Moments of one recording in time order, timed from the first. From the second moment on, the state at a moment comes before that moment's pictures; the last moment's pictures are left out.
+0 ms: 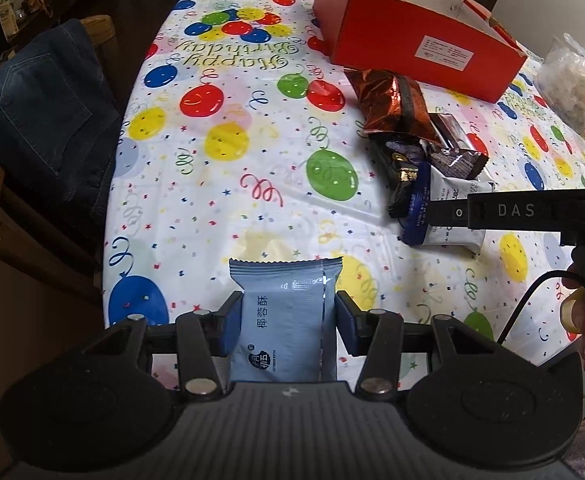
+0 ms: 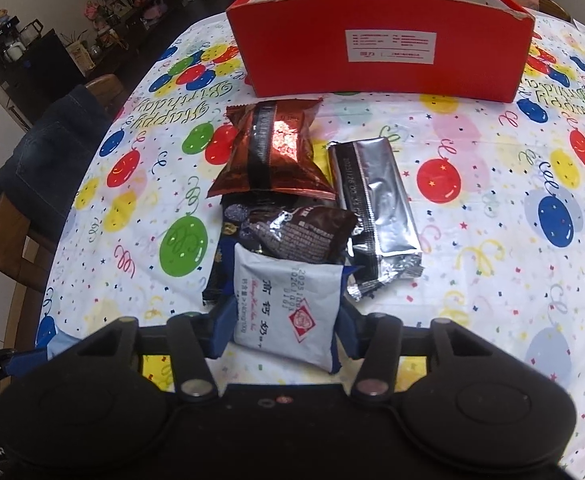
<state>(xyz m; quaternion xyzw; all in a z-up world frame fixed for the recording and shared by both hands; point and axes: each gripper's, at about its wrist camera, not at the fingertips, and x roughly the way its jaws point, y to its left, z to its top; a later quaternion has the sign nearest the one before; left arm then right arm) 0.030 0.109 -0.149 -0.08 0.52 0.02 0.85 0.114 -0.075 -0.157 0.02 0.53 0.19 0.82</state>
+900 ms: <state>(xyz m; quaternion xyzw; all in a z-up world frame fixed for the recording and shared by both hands) 0.026 0.112 -0.152 -0.09 0.53 0.03 0.84 0.105 -0.041 -0.171 -0.06 0.52 0.14 0.84</state>
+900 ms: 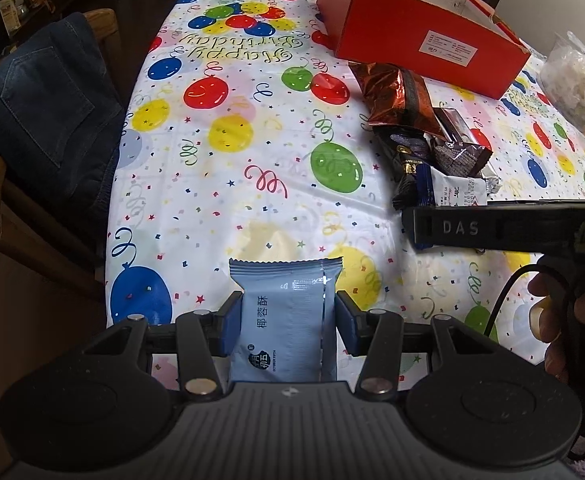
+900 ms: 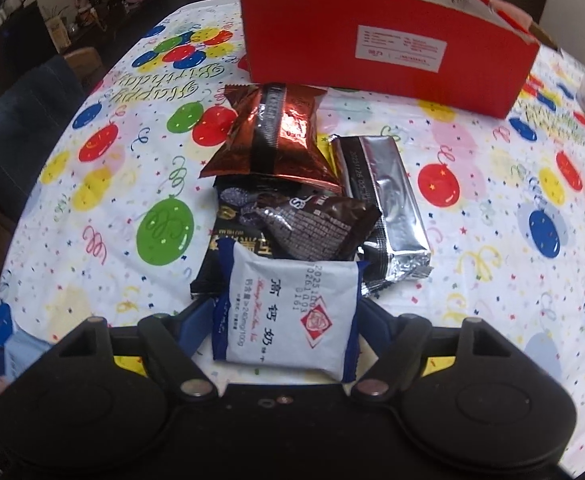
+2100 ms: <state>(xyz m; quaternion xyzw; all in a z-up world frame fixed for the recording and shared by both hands) 0.152 0.065 -0.049 -0.09 0.47 -0.01 0.88 0.189 -0.177 -0.071 0.05 0.45 0.13 0.88</state>
